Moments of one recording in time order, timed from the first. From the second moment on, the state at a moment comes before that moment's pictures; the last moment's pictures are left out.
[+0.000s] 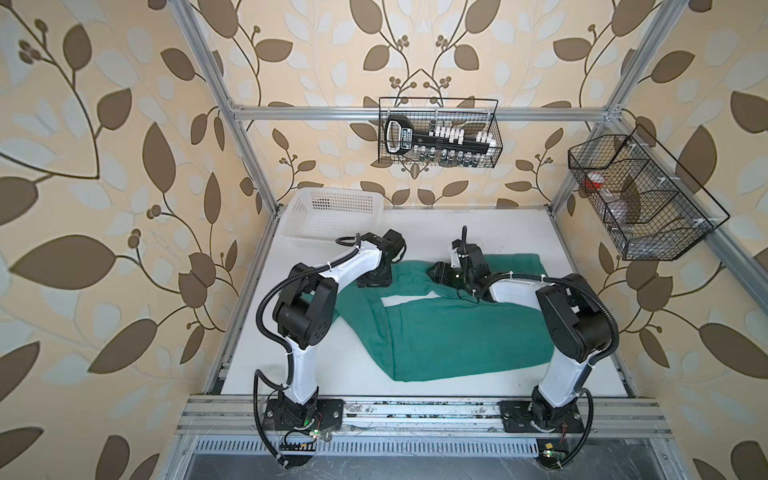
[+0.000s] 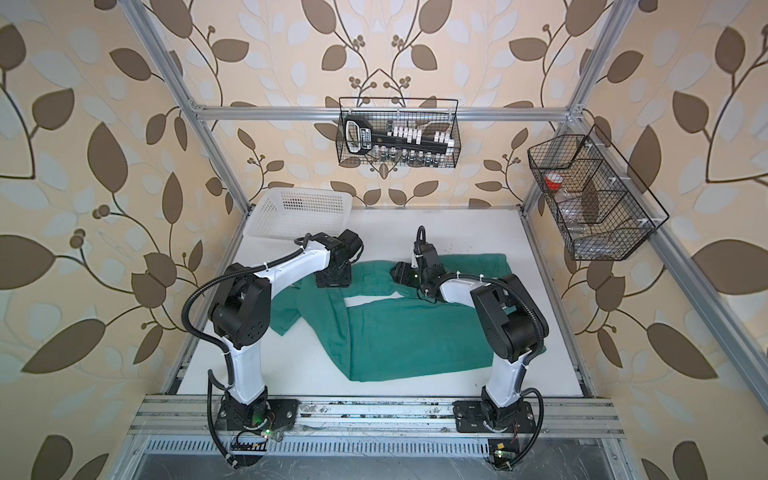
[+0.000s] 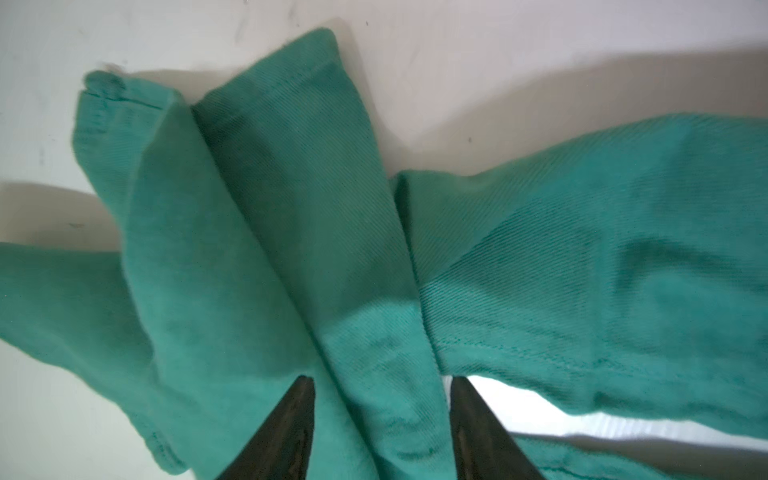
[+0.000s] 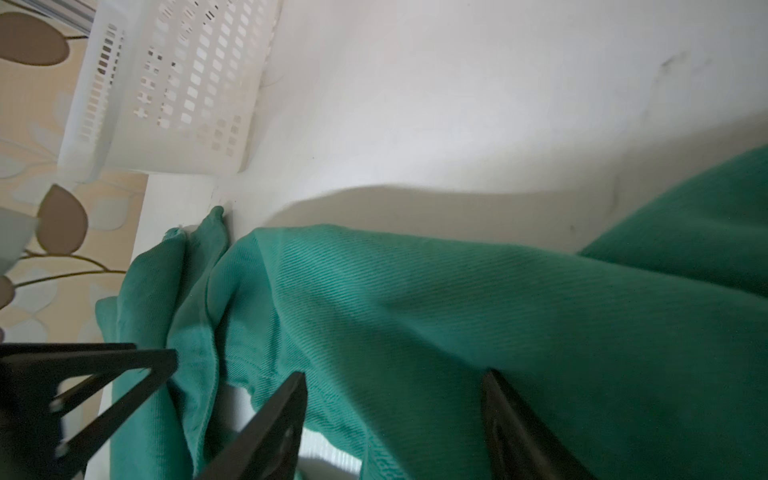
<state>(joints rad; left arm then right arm) -0.51 1.97 1.51 -1.00 -0.27 -0.66 0.42 1.82 0.95 0.16 -0.22 0.62</state>
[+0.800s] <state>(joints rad) -0.51 2.12 1.58 -1.04 -0.35 -0.66 0.46 1.91 1.02 0.14 -0.15 0.61</state>
